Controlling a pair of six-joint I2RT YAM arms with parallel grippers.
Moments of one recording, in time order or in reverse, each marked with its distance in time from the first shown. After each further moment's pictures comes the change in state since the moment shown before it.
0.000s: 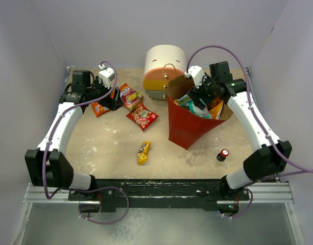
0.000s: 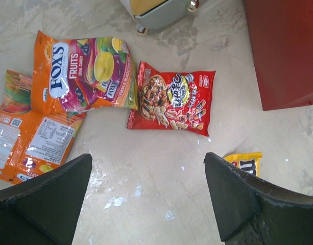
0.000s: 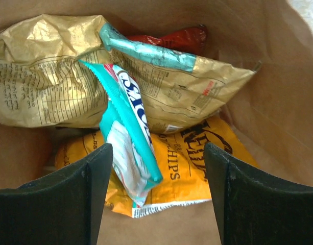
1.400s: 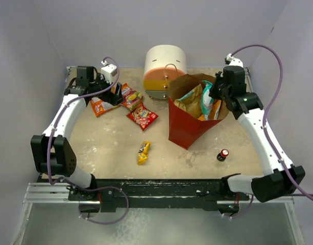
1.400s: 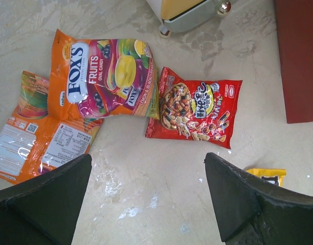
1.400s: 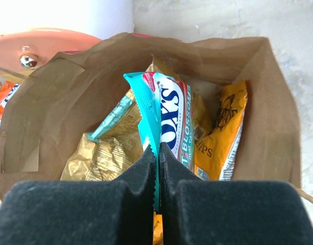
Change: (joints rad) left arm 0.000 0.138 0.076 0.026 -0.056 -0.008; right arm -0.019 -0.233 -0.156 0.258 0.382 0.951
